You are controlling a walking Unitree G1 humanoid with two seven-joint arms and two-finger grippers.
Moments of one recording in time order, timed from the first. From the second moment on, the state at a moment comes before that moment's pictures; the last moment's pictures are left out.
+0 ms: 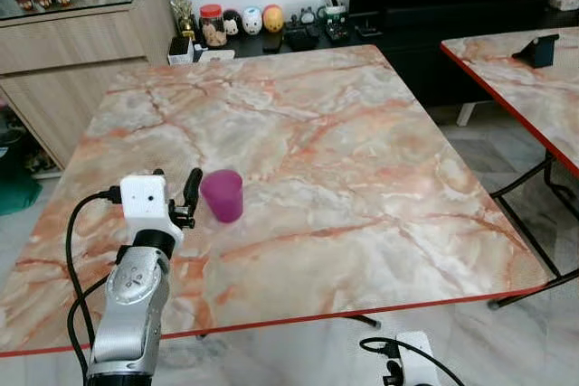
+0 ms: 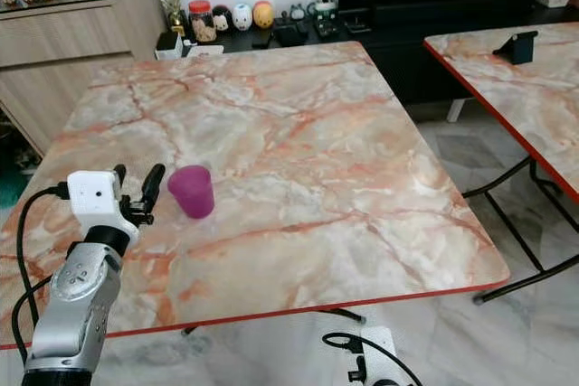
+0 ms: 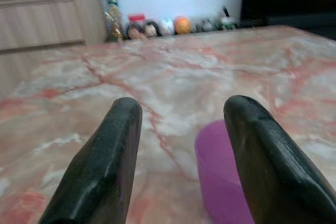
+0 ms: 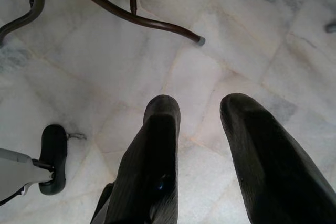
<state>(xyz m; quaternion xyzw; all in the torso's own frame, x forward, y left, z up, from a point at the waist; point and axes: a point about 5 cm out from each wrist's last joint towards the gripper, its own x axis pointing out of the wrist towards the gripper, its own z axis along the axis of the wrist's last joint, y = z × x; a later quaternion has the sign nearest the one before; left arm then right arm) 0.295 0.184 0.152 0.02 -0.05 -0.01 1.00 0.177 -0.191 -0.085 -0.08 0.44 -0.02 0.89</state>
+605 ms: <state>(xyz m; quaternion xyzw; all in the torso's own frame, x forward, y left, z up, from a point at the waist) 0.341 0.175 0.172 0.01 0.05 -0.02 1.00 0.175 -0.185 -0.087 -0.09 0.45 0.01 0.89</state>
